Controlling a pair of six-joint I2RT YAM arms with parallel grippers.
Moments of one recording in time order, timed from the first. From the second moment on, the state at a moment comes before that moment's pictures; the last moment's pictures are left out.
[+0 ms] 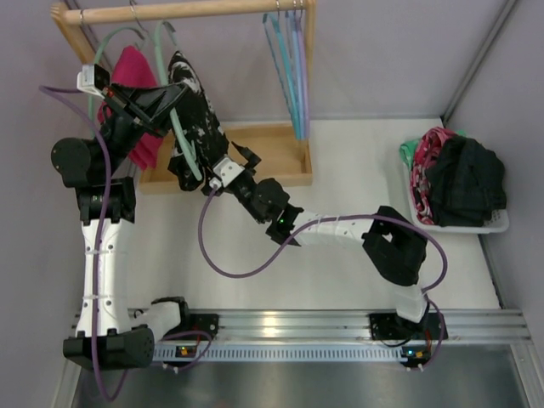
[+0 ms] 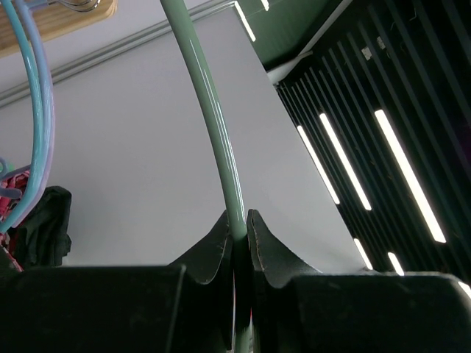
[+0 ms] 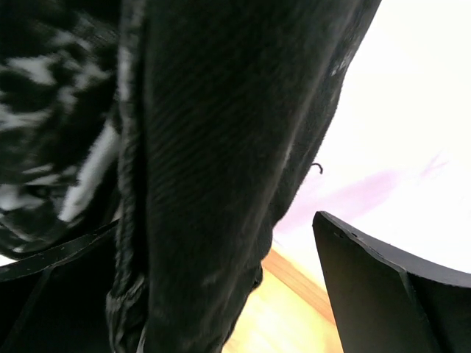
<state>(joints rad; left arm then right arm) 0.08 1.09 1.39 0.40 0.76 -1.85 1.09 1.92 1.36 0.87 0.33 -0.54</state>
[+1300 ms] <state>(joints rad) 0.08 1.09 1.39 0.40 0.74 -1.86 1.07 1.91 1.41 0.84 0.24 -0.46</state>
